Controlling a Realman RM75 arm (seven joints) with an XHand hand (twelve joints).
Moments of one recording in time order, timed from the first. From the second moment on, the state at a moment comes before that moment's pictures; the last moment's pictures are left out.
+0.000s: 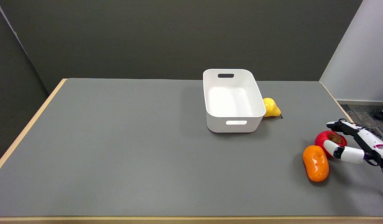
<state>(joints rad) -0.73 -0.98 -1.01 1.21 0.18 0.65 1.20</state>
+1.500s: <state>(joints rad) -0.69 -0.96 -1.04 1.17 0.15 0.65 1.20</state>
